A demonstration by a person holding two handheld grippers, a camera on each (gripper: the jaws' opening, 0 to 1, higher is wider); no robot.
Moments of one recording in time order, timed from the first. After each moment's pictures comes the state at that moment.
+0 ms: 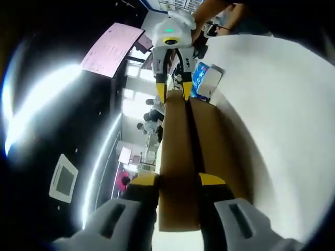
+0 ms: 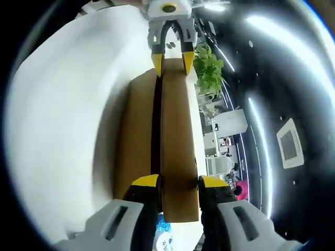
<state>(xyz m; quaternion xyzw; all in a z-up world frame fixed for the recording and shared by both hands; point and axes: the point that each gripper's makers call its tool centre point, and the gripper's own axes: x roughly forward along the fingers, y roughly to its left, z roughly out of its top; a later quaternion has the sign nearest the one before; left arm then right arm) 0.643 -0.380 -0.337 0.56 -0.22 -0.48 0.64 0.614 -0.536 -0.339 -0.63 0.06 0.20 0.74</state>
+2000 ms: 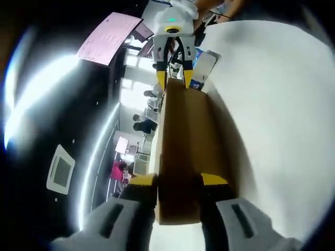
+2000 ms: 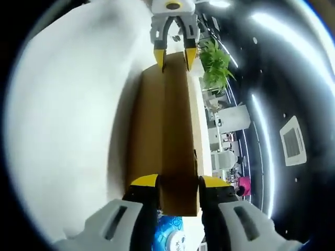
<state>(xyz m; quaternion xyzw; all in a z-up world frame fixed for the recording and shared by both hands) 0.661 -0.374 -0.372 0.57 -0.18 -0.47 0.65 0.621 -0.551 -0.374 -0.63 0.10 0.19 0.74</state>
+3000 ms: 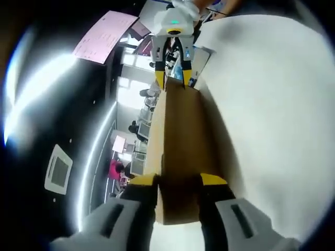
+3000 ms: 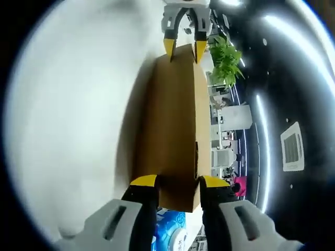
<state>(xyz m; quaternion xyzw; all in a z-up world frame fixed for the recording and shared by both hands) 0.663 -0.373 -0.391 0.58 -0.18 -0.47 0.64 0.626 -0.556 -0.394 -0.67 0.10 0.19 0.71</state>
